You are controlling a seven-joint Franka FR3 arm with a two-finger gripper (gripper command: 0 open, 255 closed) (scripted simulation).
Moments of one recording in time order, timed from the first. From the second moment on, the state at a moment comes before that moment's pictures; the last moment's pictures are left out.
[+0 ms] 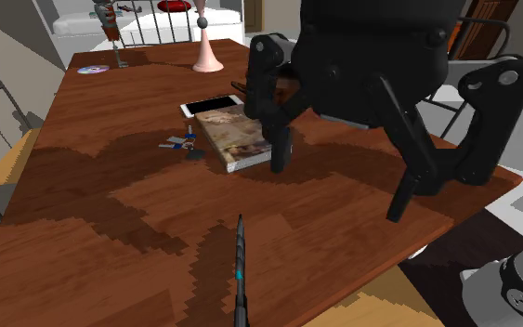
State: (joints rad) arm 0.24 -0.42 -0.37 -2.13 -0.09 1.77 -0.76
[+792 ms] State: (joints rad) arm 0.36 -0.09 -0.47 -2.01 -0.05 1.87 -1.42
